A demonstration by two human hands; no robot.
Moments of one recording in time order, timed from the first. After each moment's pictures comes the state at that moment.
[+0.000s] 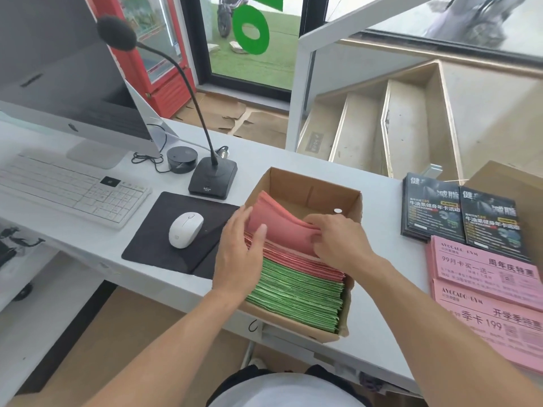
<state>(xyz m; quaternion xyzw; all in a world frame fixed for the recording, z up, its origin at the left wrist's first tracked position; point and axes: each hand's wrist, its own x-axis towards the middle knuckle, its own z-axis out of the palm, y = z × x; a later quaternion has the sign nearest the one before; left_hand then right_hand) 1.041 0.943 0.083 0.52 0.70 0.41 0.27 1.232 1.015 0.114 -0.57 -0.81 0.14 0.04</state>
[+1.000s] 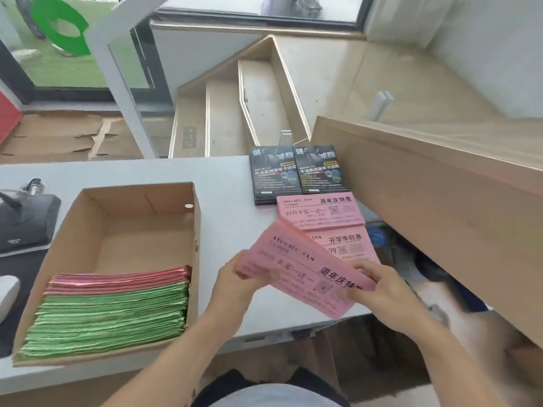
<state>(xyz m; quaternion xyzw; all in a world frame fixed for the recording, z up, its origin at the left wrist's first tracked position) 1.273 0.914 0.087 0.43 0.47 0.33 0.70 1.523 0.823 0.120 -0.70 -0.46 0.45 0.30</state>
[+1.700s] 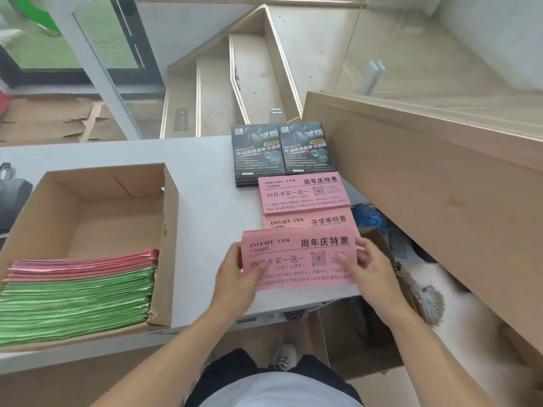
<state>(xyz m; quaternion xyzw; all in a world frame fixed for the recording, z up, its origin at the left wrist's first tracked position) 1.319 0.894 0.042 0.55 0.57 0.27 0.55 1.564 0.818 0.054 -0.74 -0.35 0.39 0.41</state>
